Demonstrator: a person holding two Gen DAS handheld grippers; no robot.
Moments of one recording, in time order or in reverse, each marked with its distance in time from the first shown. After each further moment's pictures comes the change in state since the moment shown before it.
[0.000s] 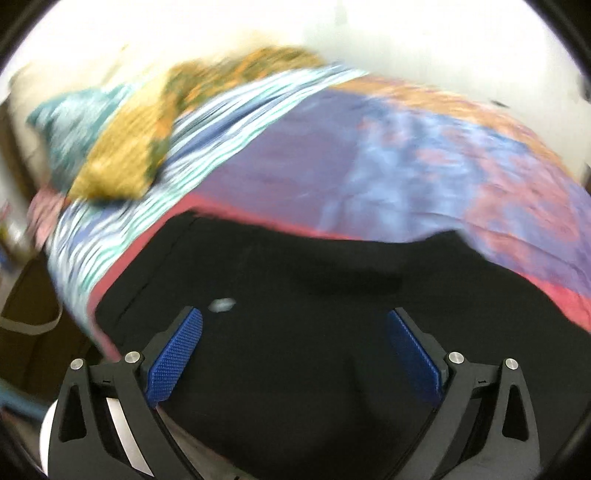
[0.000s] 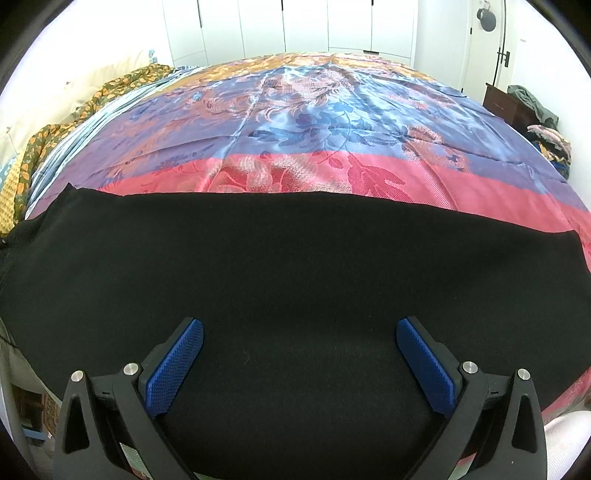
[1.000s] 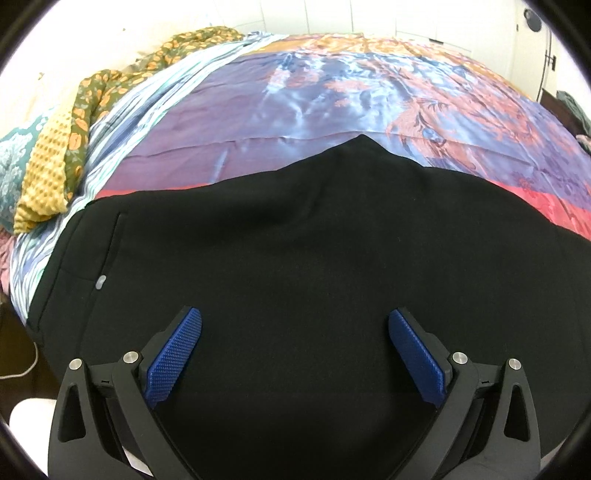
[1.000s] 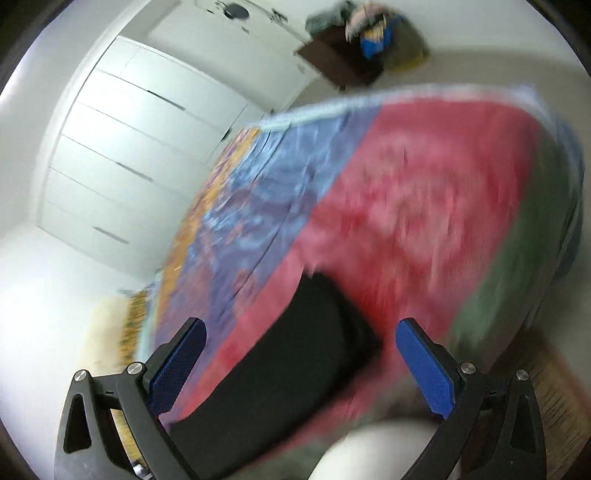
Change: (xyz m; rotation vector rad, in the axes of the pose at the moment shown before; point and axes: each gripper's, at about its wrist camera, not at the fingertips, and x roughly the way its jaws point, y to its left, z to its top) left arm 0.034 -0.060 -0.029 0.193 0.136 -0.086; right arm -0.136 -0.310 -0.066 0.962 -0.219 0.357
